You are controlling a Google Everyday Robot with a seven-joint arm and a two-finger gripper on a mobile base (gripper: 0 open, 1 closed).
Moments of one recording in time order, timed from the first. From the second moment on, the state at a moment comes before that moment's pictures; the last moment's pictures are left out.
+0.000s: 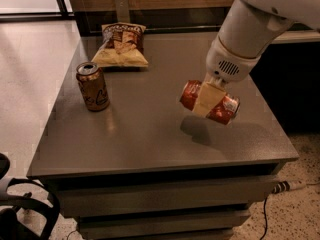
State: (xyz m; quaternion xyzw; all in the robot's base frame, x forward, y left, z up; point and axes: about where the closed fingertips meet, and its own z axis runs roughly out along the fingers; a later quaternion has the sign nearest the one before) arm 0.500 -0.110 0.896 -0.55 0.82 0.04 0.13
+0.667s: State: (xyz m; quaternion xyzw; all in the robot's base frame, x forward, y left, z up) arm 0.499 -0.106 0.915 -0.58 0.77 0.13 0.26
